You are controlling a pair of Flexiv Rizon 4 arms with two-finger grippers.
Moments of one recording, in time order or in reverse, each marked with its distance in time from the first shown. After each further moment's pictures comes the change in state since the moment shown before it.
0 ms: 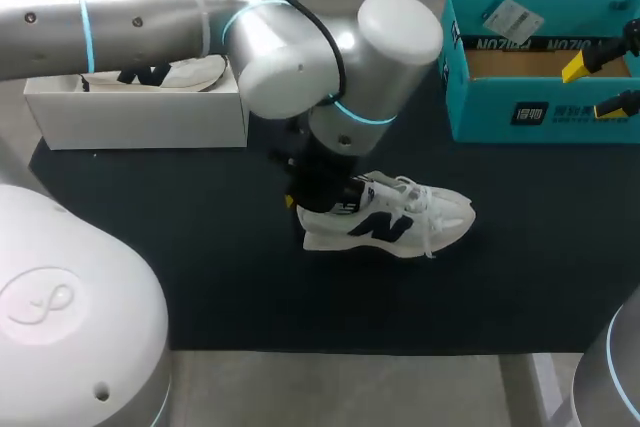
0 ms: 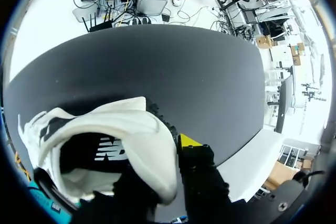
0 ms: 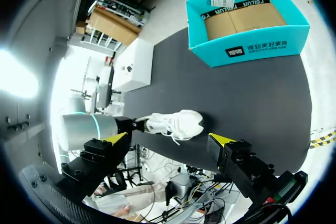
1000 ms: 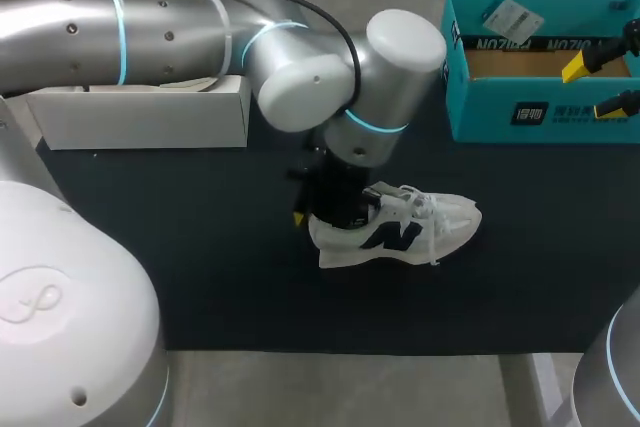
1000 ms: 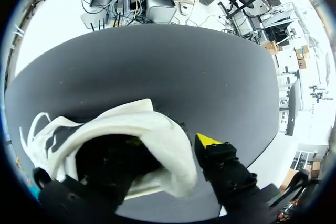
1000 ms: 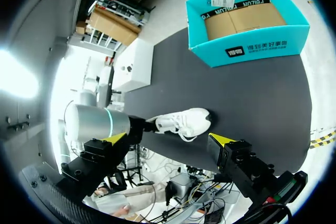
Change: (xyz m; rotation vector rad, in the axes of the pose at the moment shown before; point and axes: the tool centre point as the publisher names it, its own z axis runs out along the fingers) left arm -0.042 -0.004 0.026 0.098 -0.066 0.023; right arm 0.000 0.000 0.000 0.000 0.000 0.000
